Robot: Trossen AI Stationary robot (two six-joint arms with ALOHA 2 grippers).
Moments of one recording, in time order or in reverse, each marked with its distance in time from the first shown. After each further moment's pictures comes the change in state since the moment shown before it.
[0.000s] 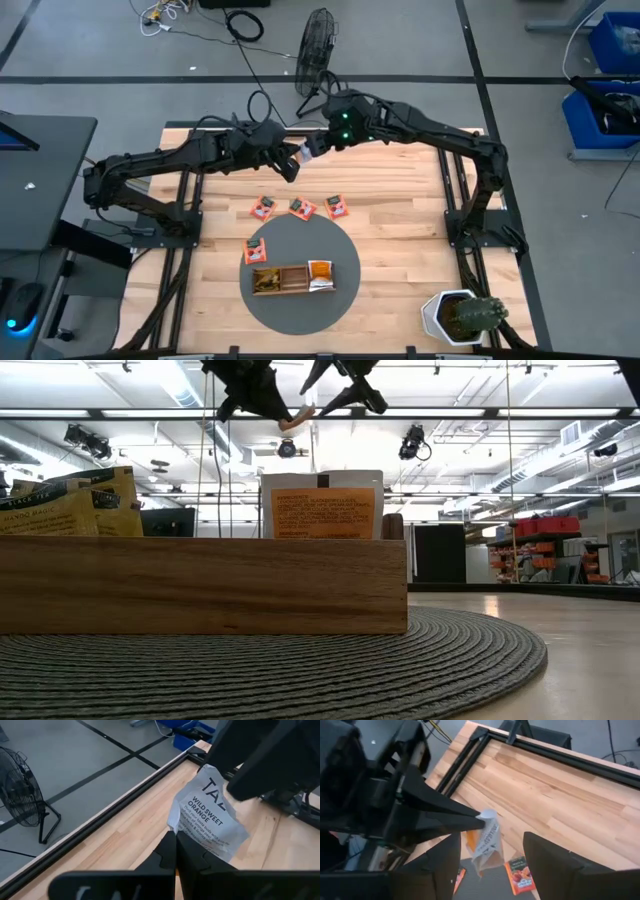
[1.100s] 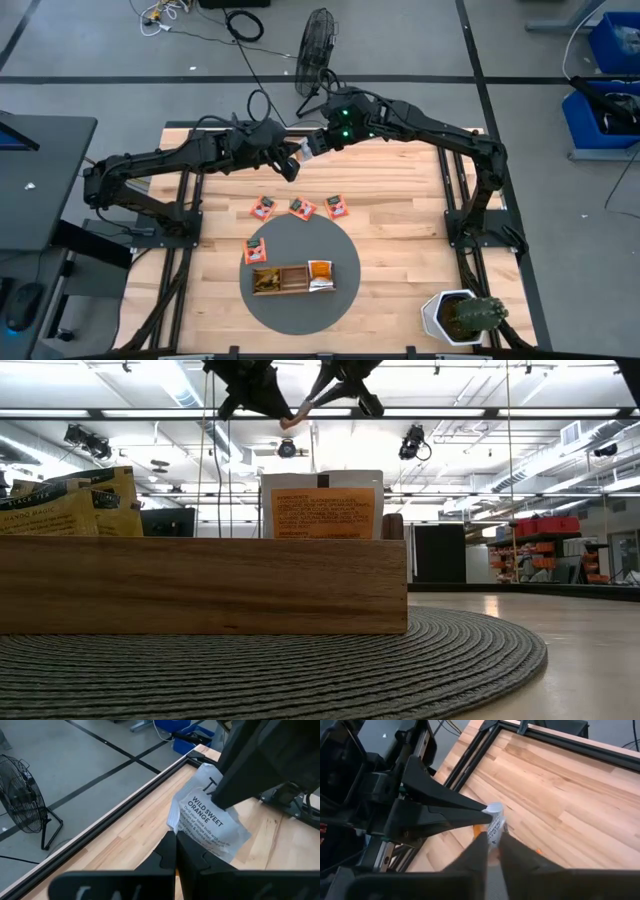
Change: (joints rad) left arm 0.000 0.000 -0.001 0.023 -0.007 0.029; right arm -0.018 -0.001 -0.019 0.028 -0.100 0.008
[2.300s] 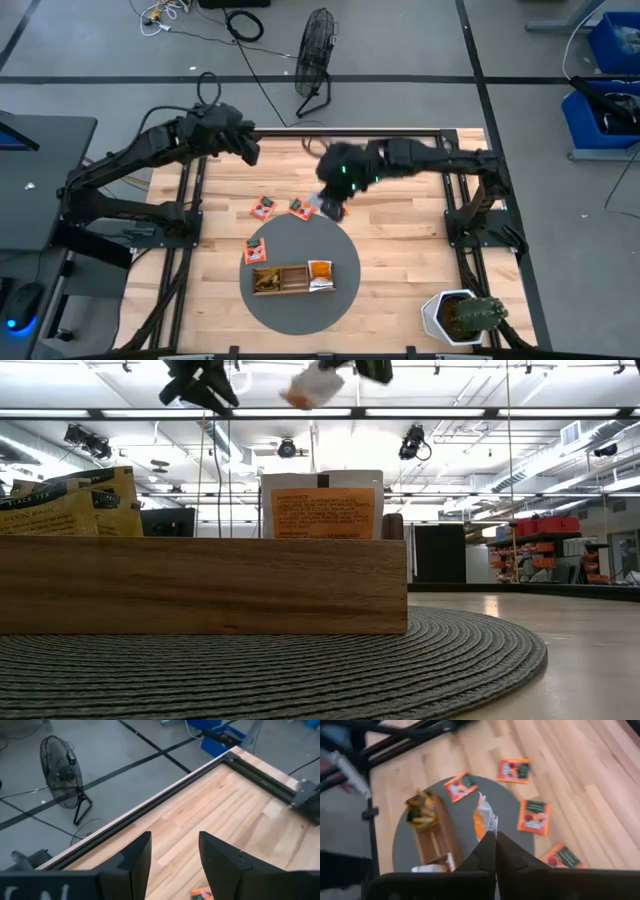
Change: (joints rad) left arm 0.166 -0.253 0.000 -0.303 0.027 -0.027; right arm 0.283 -0.023 -0.001 -0.228 0.062 -0.365
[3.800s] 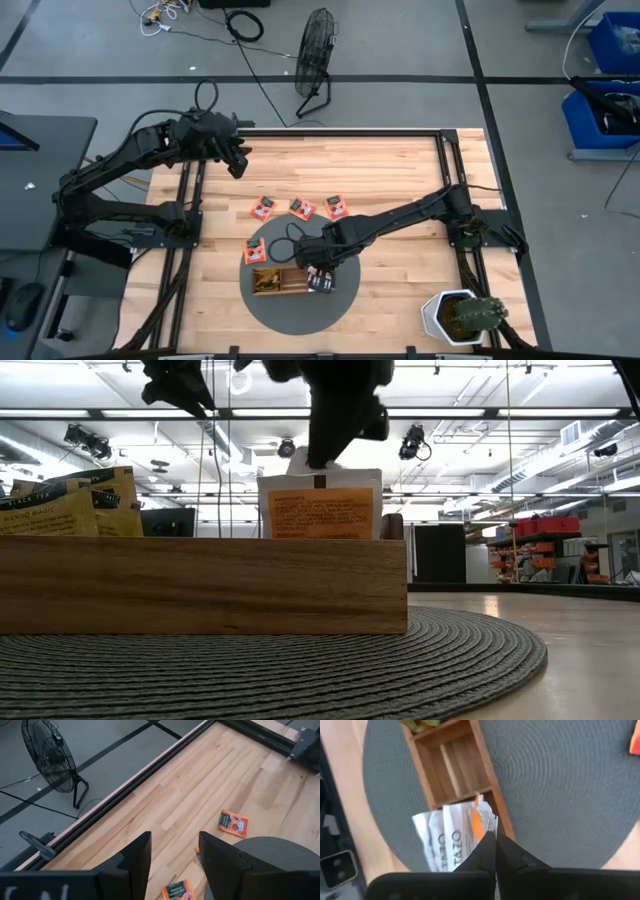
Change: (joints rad) left arm 0.007 -0.060 0.000 -0.194 0.090 0.089; right arm 0.291 0.354 0.000 -0.026 0.031 0.154
